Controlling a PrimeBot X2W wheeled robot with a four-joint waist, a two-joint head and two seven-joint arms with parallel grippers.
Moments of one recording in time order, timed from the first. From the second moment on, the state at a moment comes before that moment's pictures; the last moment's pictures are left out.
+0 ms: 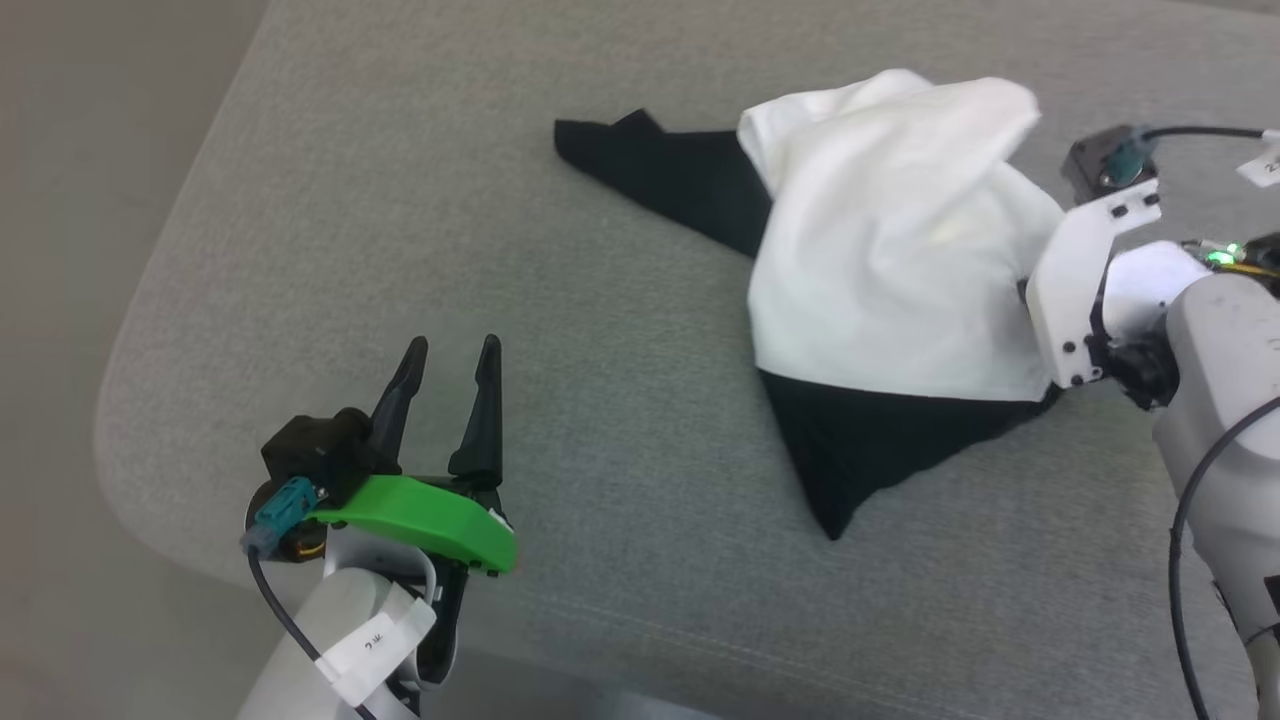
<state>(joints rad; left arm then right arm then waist) -0.27 0.19 -0.32 0.20 -0.52 0.03 -0.26 -0.81 -0.31 0.23 0.72 0.13 0.13 0.64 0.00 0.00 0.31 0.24</state>
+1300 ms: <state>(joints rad) -0.15 0.20 -0.27 0.24 -0.52 0.00 -0.20 -0.04 -0.05 -0.11 0.16 0.41 0.13 0.50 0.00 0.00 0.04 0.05</state>
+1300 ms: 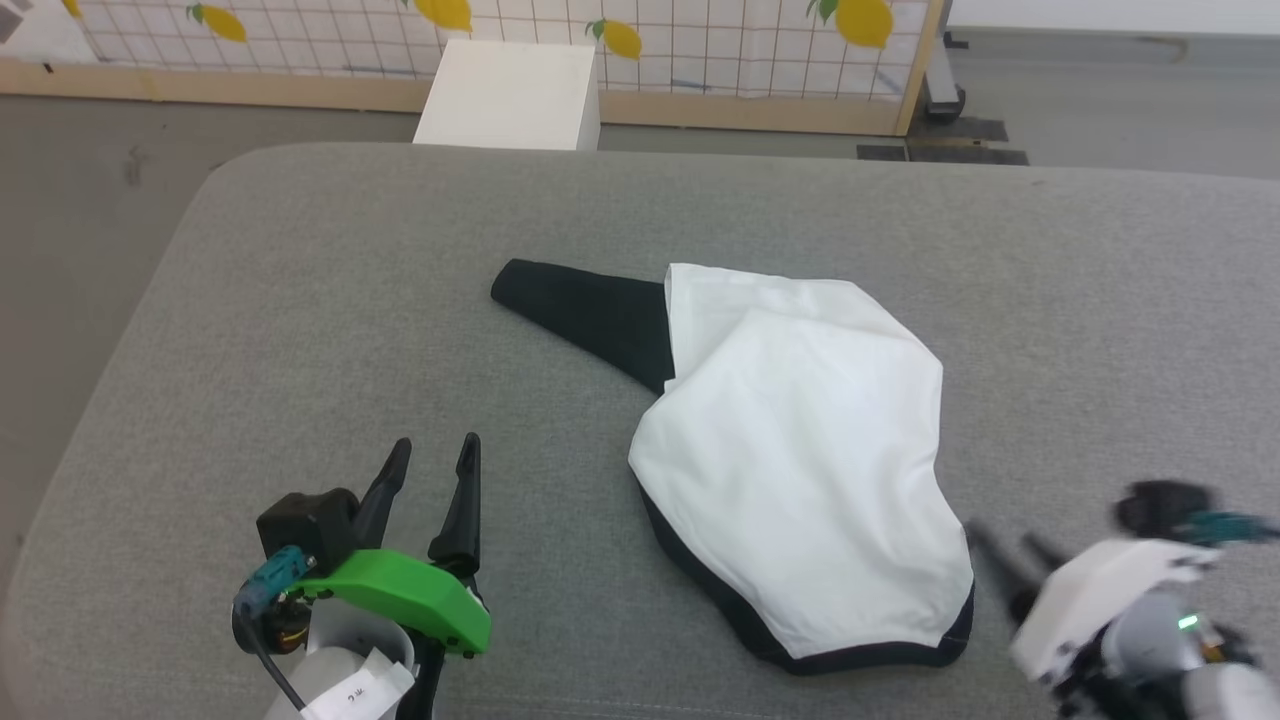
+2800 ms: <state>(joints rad) -0.67 0.11 -0.28 0.52 -0.68 0.10 0.23 -0.16 -0.05 -0.29 0.19 0.43 0.13 0.25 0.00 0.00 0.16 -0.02</state>
